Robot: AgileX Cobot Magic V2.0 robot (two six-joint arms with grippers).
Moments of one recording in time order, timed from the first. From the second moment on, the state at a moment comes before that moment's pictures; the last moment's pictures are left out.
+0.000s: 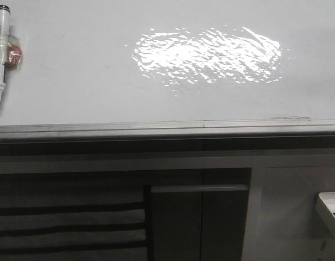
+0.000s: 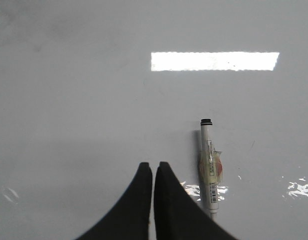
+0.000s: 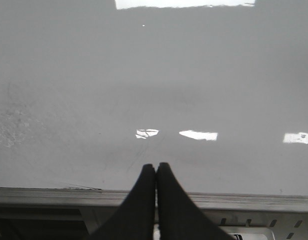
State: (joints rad) left arm -0.08 0.31 -0.51 0.02 0.33 -0.08; right arm 0.06 0.45 -0.51 -0.14 0.39 0.13
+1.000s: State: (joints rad) left arm -0.08 0.31 -0.51 0.04 0.32 -0.08; right arm 0.06 0.45 -0.51 -0.15 0.39 0.13
